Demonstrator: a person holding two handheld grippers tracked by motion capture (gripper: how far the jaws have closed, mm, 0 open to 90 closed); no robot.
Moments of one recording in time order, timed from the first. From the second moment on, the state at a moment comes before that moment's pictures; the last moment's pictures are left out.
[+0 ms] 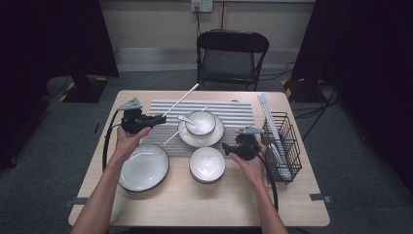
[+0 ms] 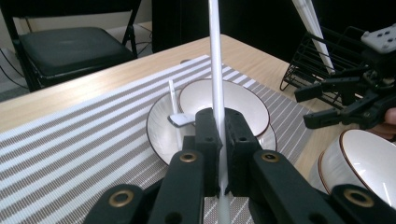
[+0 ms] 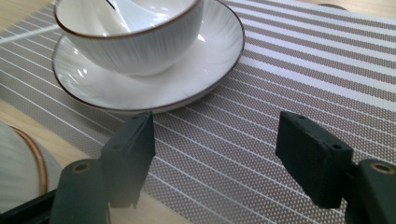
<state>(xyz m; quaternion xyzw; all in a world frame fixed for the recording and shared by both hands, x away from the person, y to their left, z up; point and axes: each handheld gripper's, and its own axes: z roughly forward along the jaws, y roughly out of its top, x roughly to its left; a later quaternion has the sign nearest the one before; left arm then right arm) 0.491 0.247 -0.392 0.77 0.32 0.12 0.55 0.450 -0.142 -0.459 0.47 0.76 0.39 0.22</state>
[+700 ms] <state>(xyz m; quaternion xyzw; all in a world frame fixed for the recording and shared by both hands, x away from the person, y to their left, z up) 0.514 0.250 -0.427 0.77 0.36 0.09 0.52 0.450 -0.149 -0.495 0.49 0.77 0.34 0.21</state>
